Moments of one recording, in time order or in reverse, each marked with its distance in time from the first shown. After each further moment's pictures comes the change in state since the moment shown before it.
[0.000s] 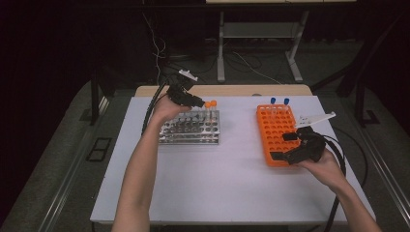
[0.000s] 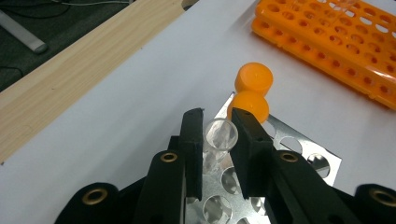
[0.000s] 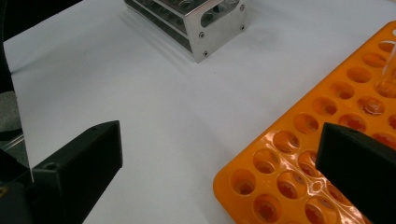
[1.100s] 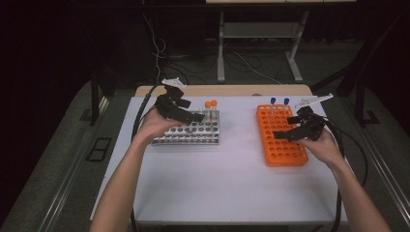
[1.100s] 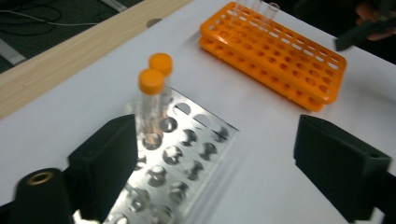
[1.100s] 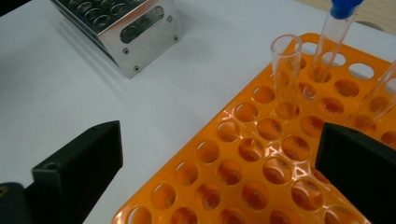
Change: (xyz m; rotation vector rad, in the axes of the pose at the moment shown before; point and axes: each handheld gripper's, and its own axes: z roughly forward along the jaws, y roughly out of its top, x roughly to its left) left arm -0.061 -0.028 -0.060 -0.107 -0.051 -0.020; right arm -0.061 0.026 0.013 0.023 -0.098 0.047
